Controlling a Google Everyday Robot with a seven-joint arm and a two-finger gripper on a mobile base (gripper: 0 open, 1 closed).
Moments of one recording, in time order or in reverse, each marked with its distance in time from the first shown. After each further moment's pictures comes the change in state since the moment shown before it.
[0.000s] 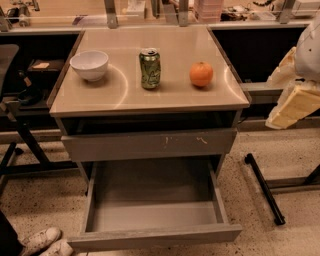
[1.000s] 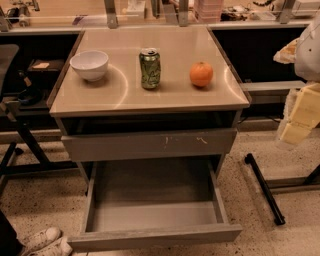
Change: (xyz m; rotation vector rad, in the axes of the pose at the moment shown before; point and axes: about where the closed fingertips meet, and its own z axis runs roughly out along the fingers) arm 0.000 0.000 0.000 0.000 0.000 0.000
